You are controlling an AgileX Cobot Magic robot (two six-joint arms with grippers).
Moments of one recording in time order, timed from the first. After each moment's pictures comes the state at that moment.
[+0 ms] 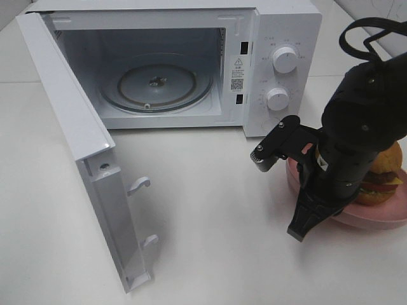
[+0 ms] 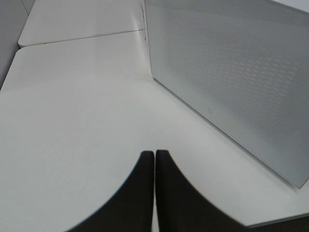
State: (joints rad) left arm 0.02 0.00 -0.50 -0.17 1.05 0.23; right arm 0.63 1.72 -0.80 -0.43 0.58 0.18
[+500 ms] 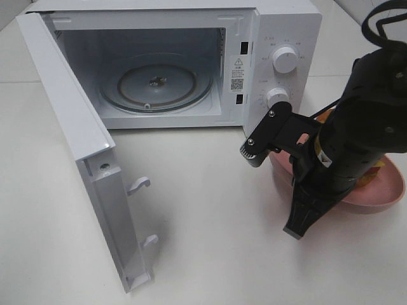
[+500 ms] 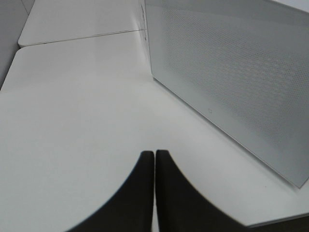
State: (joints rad) left arm 0.02 0.00 -0.50 -0.17 1.05 0.23; right arm 0.71 1.60 -0.78 -0.48 0.57 0.18
